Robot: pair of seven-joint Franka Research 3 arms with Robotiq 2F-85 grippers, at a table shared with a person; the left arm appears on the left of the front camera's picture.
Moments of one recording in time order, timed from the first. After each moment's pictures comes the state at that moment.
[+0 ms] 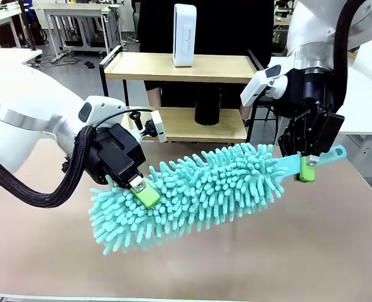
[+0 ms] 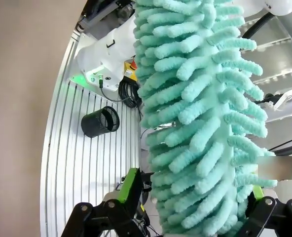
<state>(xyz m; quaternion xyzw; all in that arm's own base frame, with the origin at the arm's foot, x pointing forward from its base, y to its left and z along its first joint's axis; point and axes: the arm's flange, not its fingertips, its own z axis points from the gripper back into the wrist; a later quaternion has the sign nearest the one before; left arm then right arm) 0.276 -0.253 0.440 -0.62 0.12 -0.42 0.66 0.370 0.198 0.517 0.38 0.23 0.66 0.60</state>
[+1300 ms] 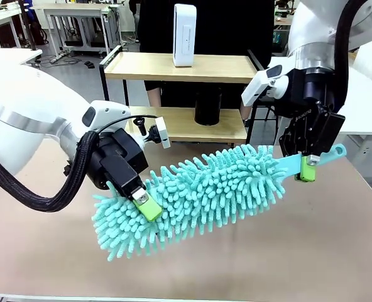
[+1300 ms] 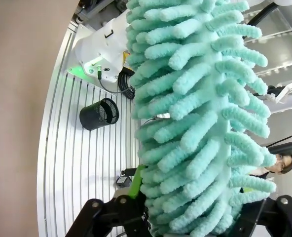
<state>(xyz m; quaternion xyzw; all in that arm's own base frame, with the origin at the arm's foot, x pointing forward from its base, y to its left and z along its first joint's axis) 0.269 -0.258 0.435 -0.61 0.13 -0.43 0.66 0.372 0.195 0.516 0.38 0.23 0.66 0.60</state>
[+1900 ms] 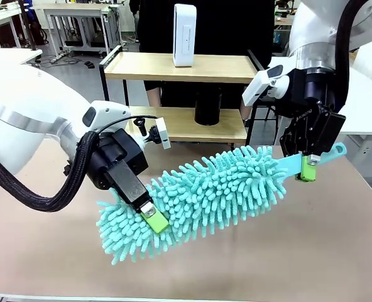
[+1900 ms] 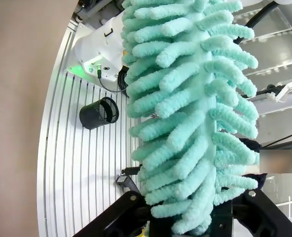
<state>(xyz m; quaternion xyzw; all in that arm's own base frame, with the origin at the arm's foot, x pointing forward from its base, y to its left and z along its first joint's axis) 0.269 -0.258 0.436 -0.60 0.13 -0.43 0.65 0.372 0.194 0.516 0.39 0.23 0.66 0.60</state>
